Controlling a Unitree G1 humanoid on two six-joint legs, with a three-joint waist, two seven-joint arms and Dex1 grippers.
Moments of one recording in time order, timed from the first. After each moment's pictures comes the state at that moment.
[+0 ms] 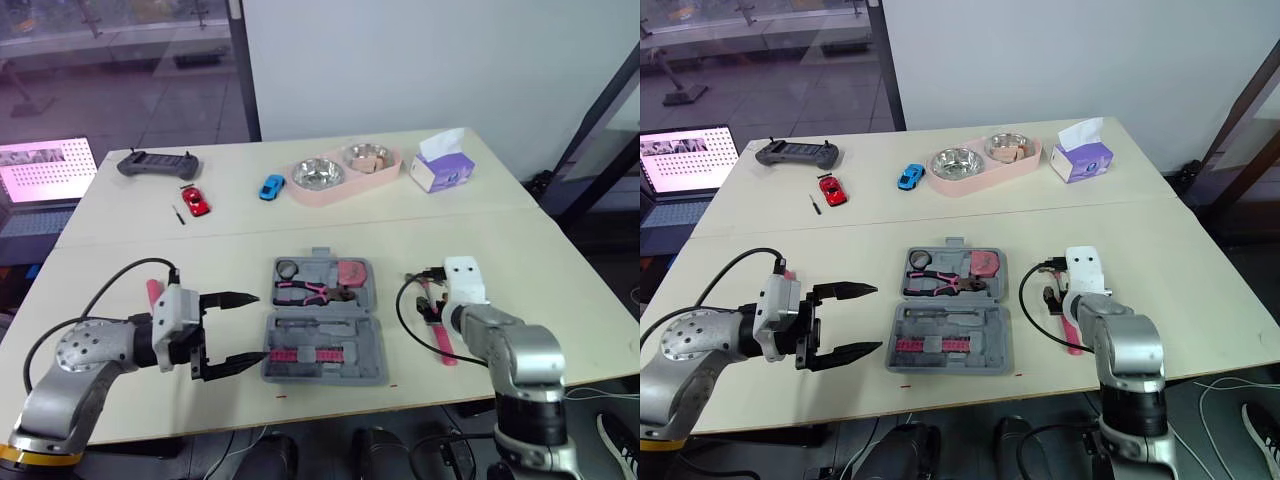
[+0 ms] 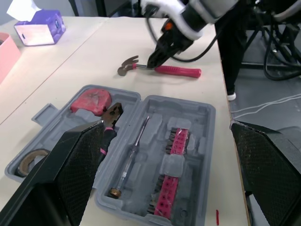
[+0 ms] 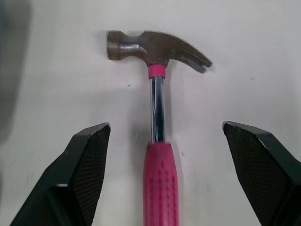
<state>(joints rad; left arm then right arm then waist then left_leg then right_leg) 0.03 0.73 0.12 -0.33 -0.53 0.15 -1.17 -0.35 -0.27 -0.15 -0.26 0.12 1.32 0.02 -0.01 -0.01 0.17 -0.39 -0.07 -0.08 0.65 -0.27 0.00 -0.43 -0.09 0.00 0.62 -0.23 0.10</state>
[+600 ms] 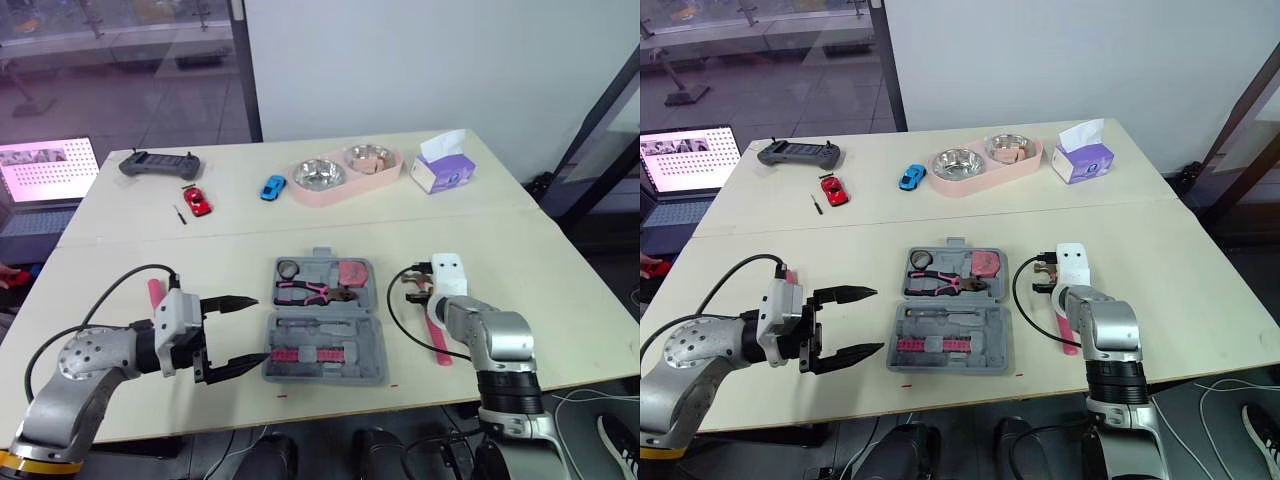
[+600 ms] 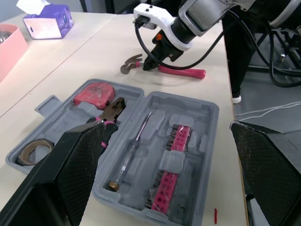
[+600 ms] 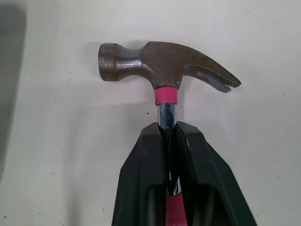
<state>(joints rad) 0.07 0.73 0.11 -0.33 -0.53 0.14 -1.13 -0.41 -0.23 -0.15 -0.05 0.12 1.16 0.02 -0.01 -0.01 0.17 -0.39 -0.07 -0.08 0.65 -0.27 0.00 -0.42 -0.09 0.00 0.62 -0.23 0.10</state>
